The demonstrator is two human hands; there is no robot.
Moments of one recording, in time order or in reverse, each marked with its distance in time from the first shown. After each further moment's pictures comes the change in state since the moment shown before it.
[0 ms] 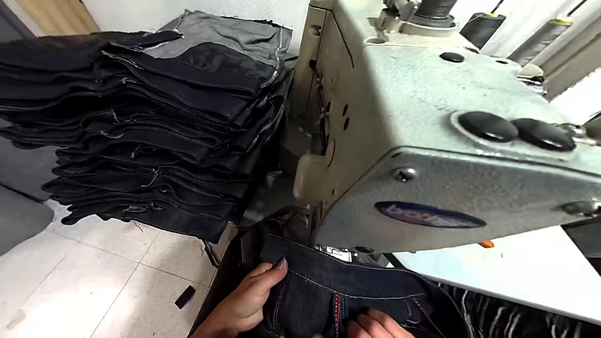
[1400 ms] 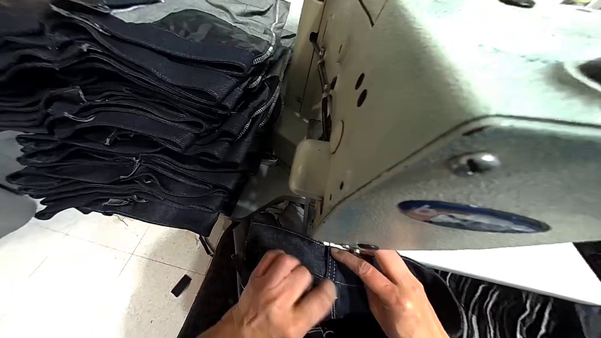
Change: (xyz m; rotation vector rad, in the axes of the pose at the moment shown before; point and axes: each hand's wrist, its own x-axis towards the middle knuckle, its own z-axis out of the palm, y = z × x) left_hand 0.009 0.000 0.031 1.637 0.178 1.238; right_hand 0.037 0.036 0.017 0.008 0.341 0.418
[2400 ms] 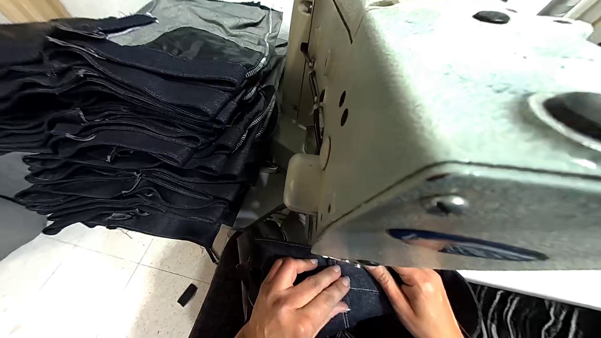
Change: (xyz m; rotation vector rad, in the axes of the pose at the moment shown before) left_hand 0.002 0.005 0.018 -0.044 -0.032 -0.067; right_hand -0.007 0.034 0.004 0.123 0.118 0.197
